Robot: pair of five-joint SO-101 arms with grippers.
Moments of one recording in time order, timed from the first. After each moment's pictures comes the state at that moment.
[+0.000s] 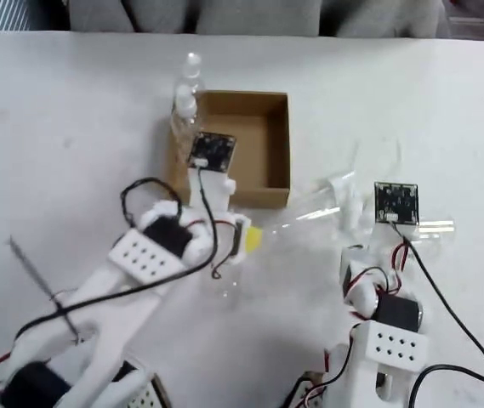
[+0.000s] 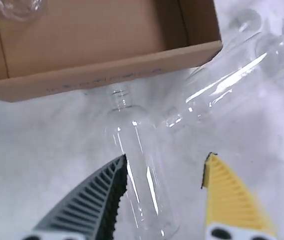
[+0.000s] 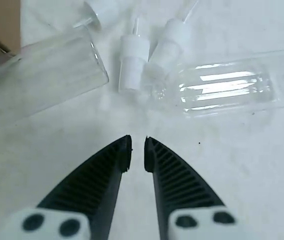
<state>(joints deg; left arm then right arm) 28.5 -24.9 43.9 53.3 24.9 10.4 -69.1 77.3 51.7 11.6</state>
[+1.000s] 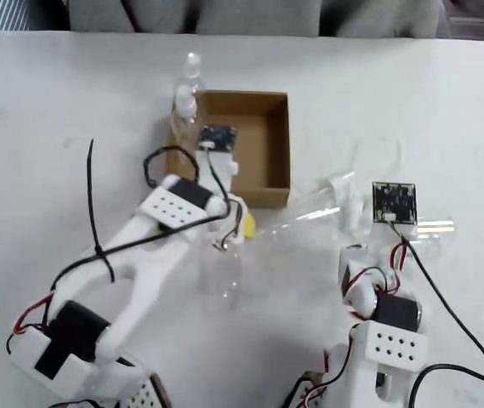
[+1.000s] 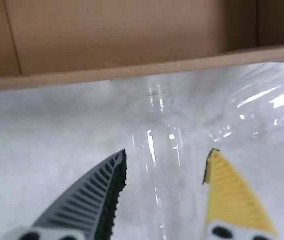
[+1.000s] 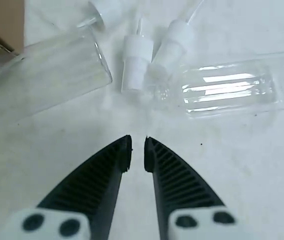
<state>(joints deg) 23.7 -3.4 30.9 57.7 24.9 9.8 -69.1 77.3 51.7 11.6</state>
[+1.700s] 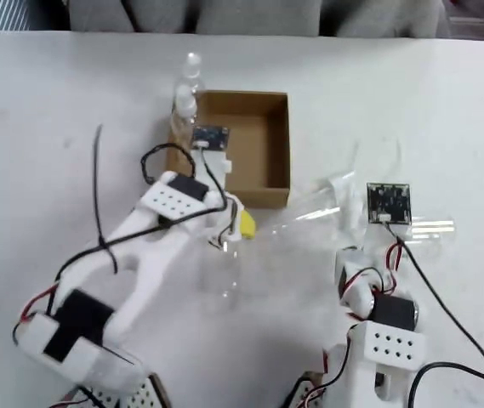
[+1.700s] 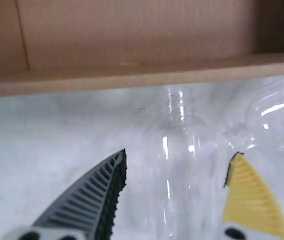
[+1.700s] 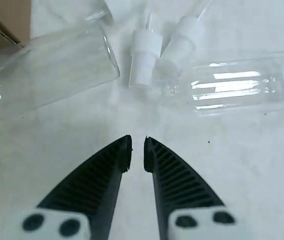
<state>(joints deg) 21.7 2.2 28.4 57.7 24.9 8.7 -69.1 78.2 51.7 11.6</state>
